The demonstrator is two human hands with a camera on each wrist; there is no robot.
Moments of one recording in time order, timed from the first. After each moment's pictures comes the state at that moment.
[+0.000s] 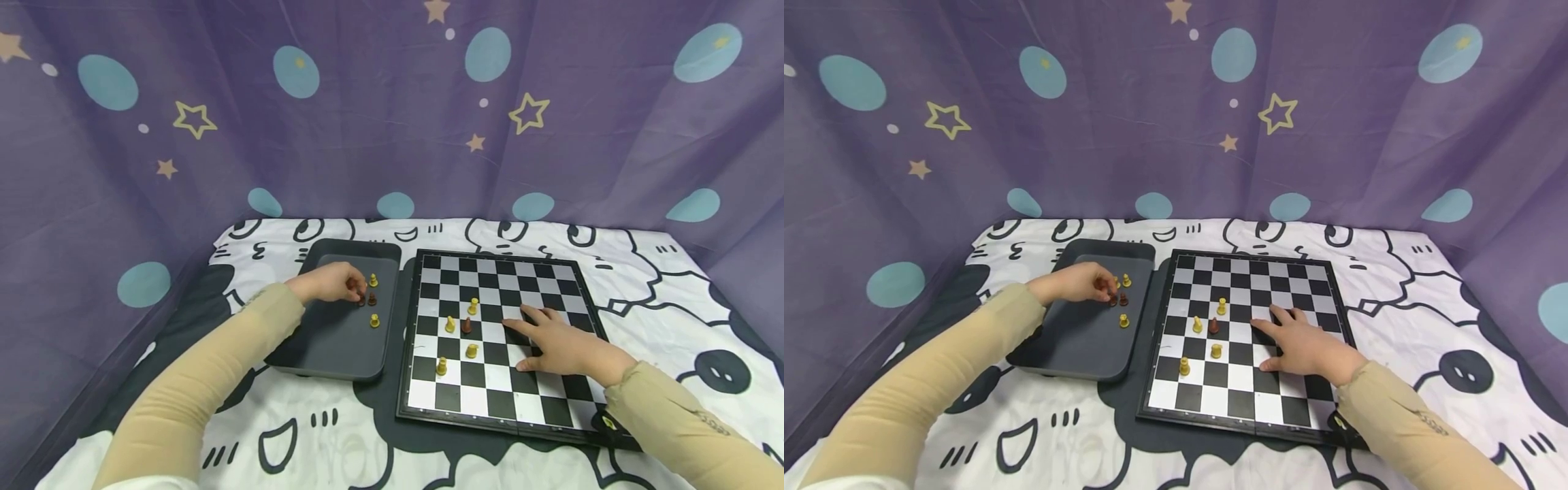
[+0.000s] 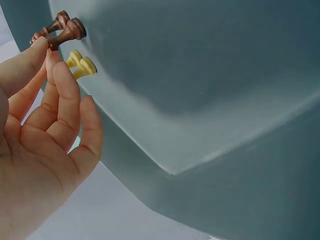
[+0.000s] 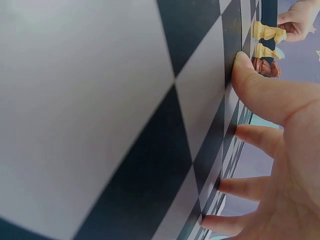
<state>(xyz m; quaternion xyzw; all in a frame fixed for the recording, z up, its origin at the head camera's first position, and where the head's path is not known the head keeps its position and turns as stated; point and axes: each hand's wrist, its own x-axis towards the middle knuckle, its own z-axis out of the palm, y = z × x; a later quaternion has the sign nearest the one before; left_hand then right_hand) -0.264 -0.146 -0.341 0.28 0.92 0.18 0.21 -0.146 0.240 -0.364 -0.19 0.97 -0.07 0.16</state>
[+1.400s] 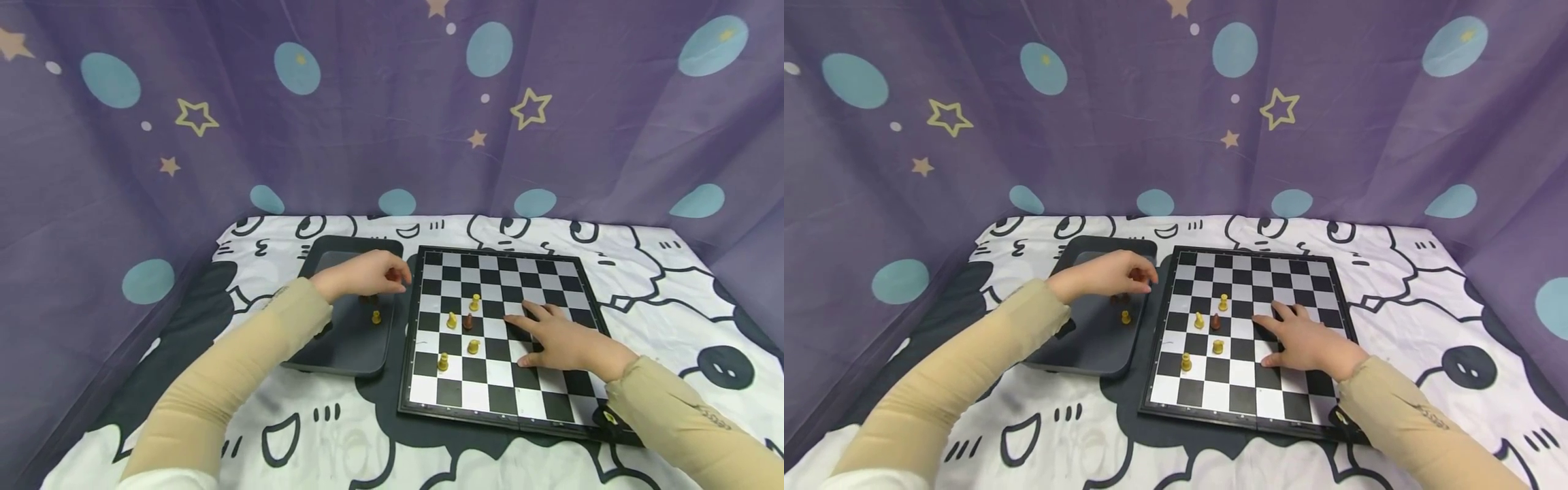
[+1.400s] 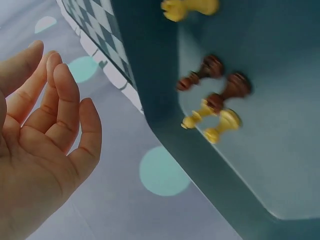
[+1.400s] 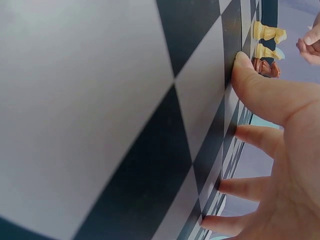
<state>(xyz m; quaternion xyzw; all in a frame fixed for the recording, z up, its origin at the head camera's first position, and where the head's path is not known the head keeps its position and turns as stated) -0.243 -0.086 -0.309 0.36 0.89 0.21 0.18 -0.147 0.241 -0.367 -0.20 0.96 -0.07 0.16</state>
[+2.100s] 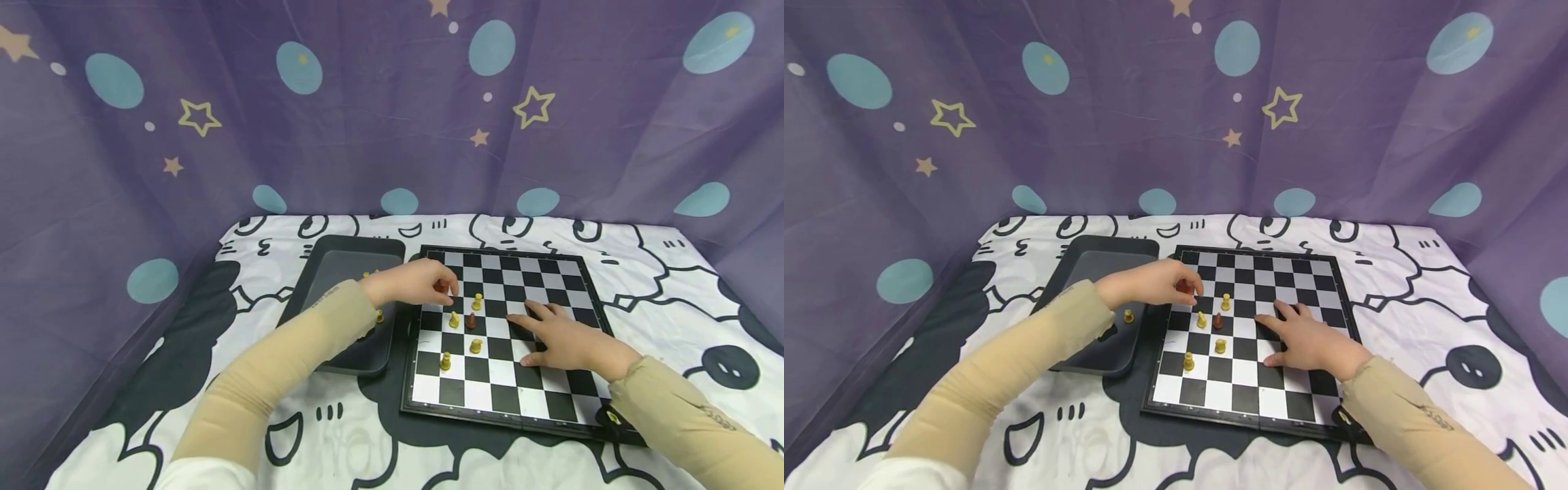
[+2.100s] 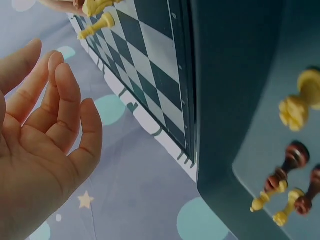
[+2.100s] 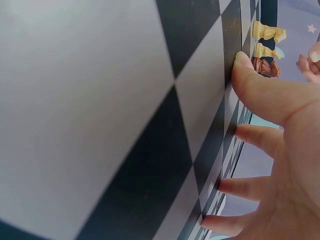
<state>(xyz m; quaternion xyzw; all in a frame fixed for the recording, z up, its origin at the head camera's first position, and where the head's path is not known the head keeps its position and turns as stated) -0.231 -0.022 -0.312 0.41 0.87 0.19 0.20 -0.147 0.241 -0.366 -0.20 0.96 -0.07 0.16</state>
